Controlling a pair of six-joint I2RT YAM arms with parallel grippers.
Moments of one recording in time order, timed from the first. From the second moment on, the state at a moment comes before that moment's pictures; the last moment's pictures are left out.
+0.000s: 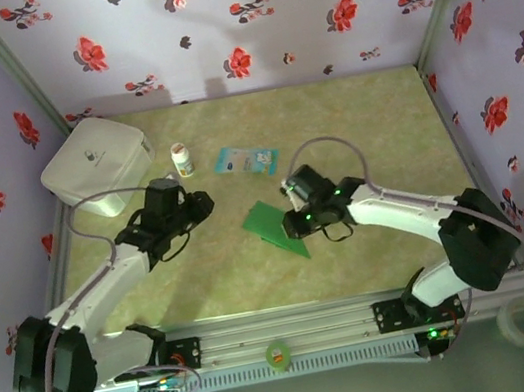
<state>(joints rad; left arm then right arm) -0.49 1.21 0.73 -0.22 0.10 -0.85 0.72 1.44 0.85 -0.46 -0.25 0.48</state>
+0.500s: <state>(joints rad) -0.54 1.44 0.74 -0.07 0.36 -0.86 0.65 1.69 0.80 -0.21 -0.50 0.70</state>
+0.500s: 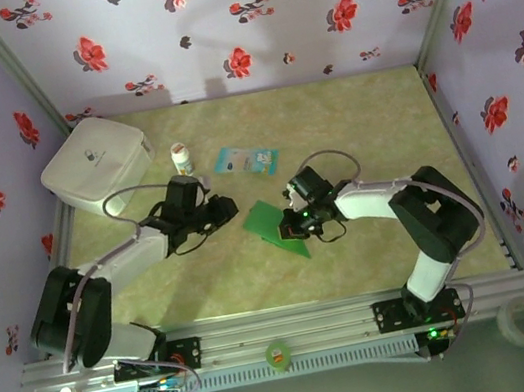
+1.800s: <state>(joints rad) -0.70 1.94 0.99 0.08 0.43 -0.97 0.49 1.40 0.61 -0.06 -0.28 1.12</state>
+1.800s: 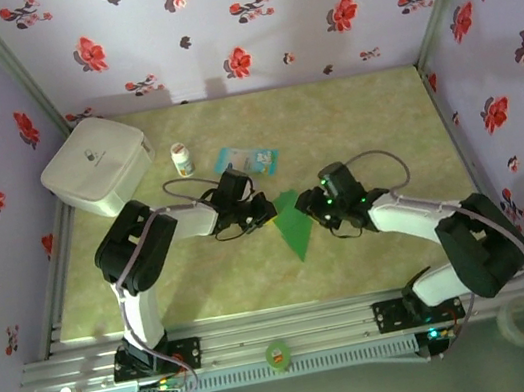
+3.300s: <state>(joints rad) -0.67 1.96 1.01 0.08 0.52 -0.88 0.32 1.76 0.79 -0.08 -0.76 0.64</state>
